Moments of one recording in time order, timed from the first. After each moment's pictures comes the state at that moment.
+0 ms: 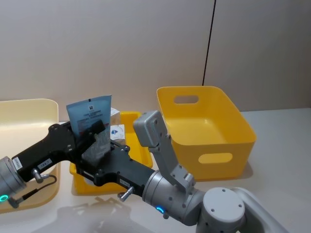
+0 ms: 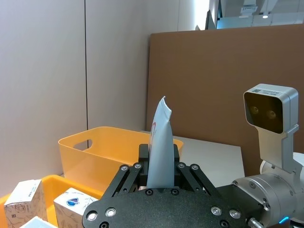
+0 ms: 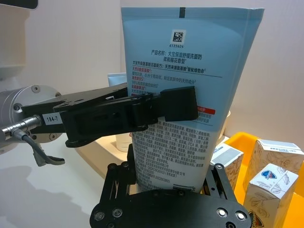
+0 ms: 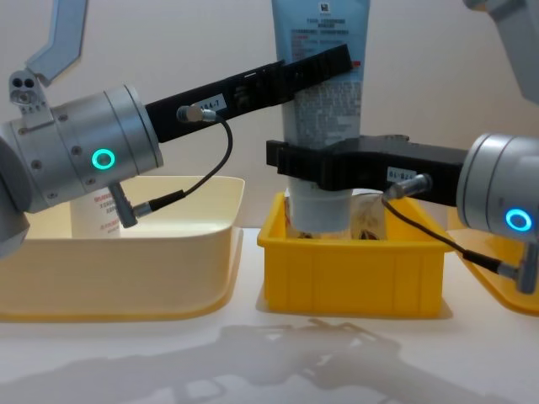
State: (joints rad) left arm -0.55 0.27 0.42 -1.28 -0.72 -0.02 -0.90; right arm 0.28 0.29 -0.44 -1.64 0.32 0.16 0.34
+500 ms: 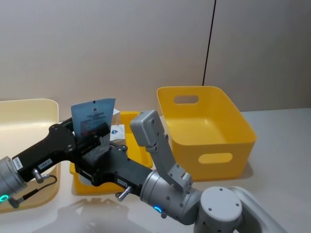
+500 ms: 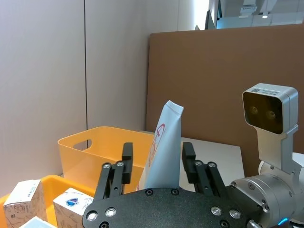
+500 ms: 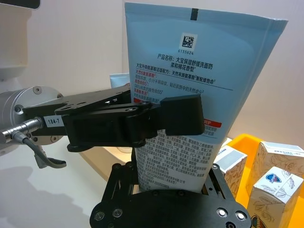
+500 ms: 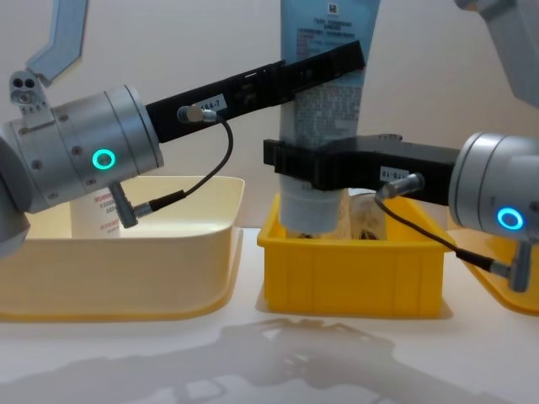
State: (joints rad) left arm -0.55 0.27 0.42 -1.28 -0.72 -0.02 -0.90; right arm 0.29 0.28 -0.45 -1.63 0.32 0.16 0.34
